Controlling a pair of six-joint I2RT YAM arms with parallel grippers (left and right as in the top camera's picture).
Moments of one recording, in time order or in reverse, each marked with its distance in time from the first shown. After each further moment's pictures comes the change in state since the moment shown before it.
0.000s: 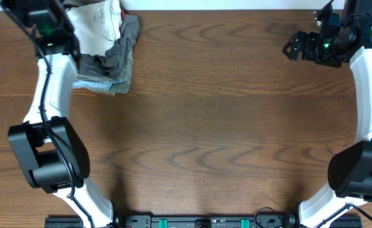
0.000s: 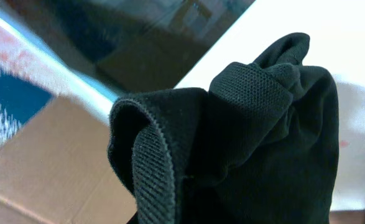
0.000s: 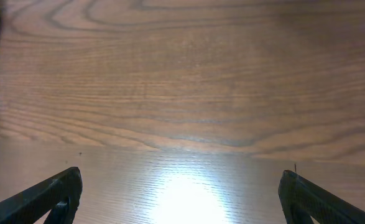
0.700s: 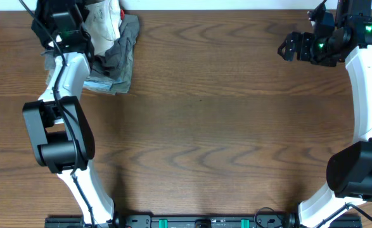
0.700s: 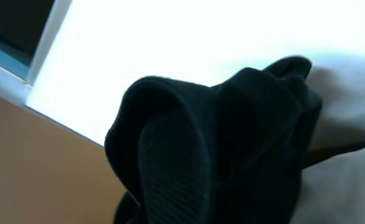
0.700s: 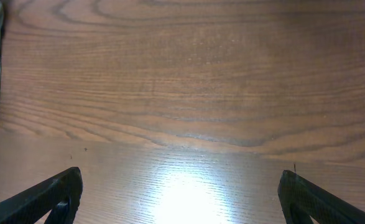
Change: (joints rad) left arm -0.058 0.162 0.000 -0.116 0.007 -0.197; right arm 0.020 0.000 0.000 -0.008 -0.002 0.000
